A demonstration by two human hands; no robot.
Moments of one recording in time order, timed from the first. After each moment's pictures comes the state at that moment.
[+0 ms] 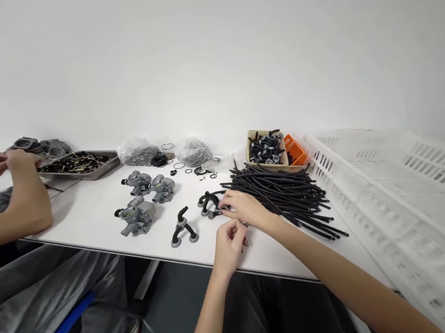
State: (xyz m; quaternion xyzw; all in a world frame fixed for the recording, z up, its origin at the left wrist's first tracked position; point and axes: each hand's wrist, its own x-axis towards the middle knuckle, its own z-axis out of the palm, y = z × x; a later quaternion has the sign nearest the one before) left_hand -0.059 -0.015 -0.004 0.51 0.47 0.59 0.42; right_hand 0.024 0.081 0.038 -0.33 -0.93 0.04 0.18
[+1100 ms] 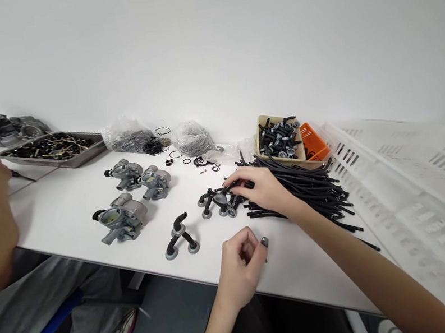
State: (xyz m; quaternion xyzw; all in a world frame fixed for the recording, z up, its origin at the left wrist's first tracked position) left_hand -0.061 -0.028 0.001 0.51 0.48 0.54 0.46; right_hand 0.028 0.112 0.071 -0.20 -0.88 0.26 0.36
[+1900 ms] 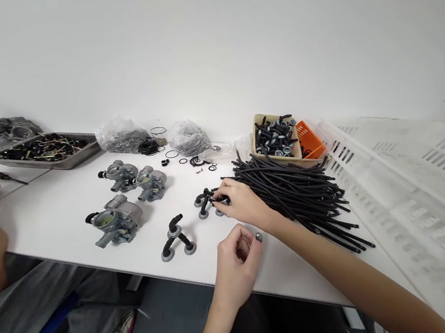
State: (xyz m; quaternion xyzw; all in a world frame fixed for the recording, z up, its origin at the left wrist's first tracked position) left_hand -0.059 -0.026 0.000 0.51 0.52 0.54 0.42; right_hand 0.000 0.103 0.033 -0.32 -0.89 0.16 0.27
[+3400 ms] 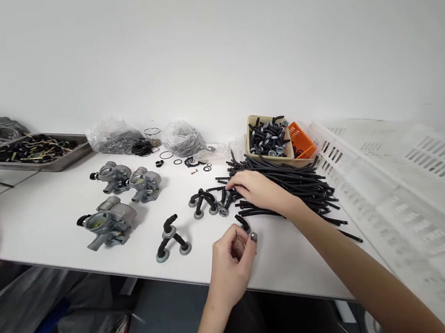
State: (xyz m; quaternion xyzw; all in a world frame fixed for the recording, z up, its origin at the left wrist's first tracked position) left_hand -0.060 -0.027 -0.001 0.53 0.51 0.53 0.43; right_hand 0.046 0.109 0.076 -0.32 -0.92 0.12 0.18
